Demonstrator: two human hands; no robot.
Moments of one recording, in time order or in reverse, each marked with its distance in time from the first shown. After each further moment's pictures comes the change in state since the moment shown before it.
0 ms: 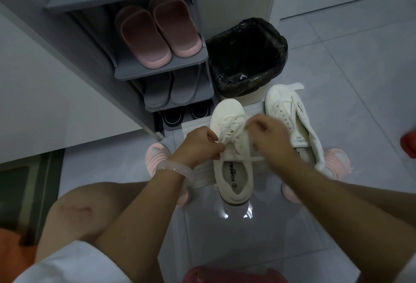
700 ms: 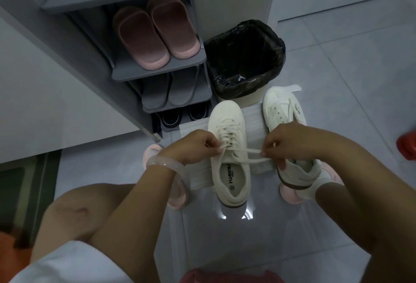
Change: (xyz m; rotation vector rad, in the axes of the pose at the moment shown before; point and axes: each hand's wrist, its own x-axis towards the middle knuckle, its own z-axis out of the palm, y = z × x) left_hand 0.004 0.003 -0.016 0.433 -0.207 0.193; right_hand 0.013 -0.022 -0.063 -0.786 -0.776 0.080
